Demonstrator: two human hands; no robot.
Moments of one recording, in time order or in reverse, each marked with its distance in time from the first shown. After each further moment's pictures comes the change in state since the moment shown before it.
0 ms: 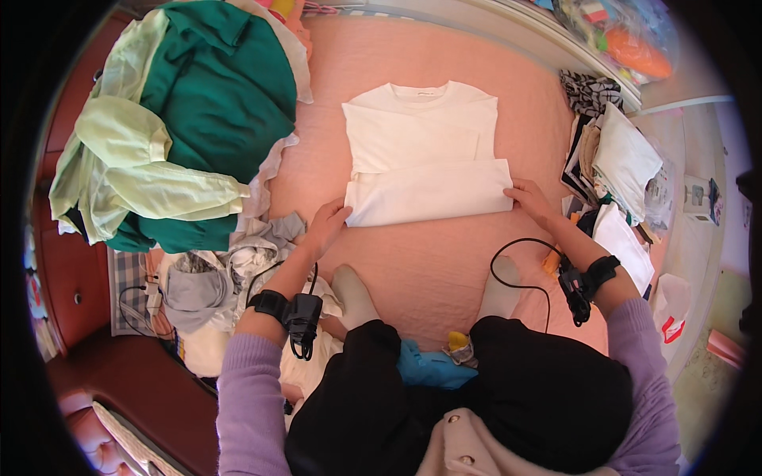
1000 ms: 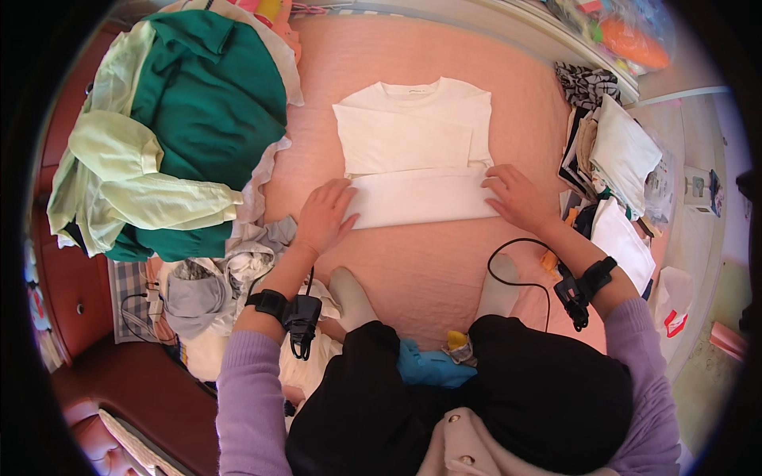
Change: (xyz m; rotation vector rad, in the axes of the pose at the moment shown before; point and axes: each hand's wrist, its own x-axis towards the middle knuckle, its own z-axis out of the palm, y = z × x) left_hand -0.001 0.041 0.003 1.185 0.064 0.680; right_hand -0.023 -0.042 0.010 -1.109 -0.004 -0.803
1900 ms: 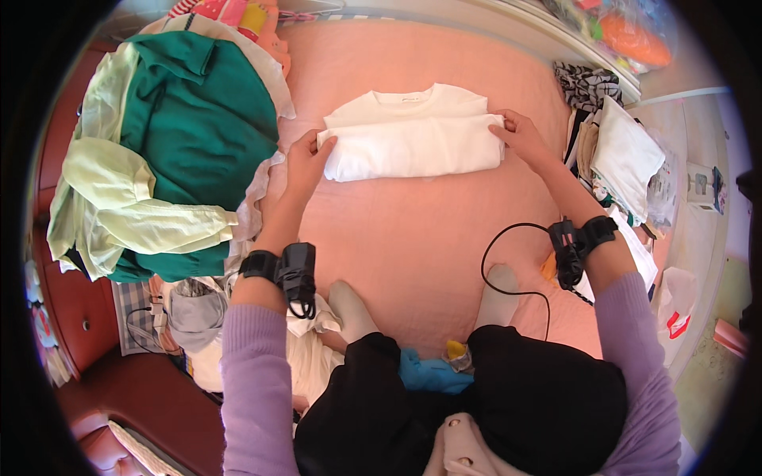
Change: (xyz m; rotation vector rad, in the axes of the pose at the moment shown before) left_hand 0.106 -0.061 -0.004 -0.989 0.272 -0.531; right_hand 0.081 0.077 -0.024 1.055 0.193 0.680
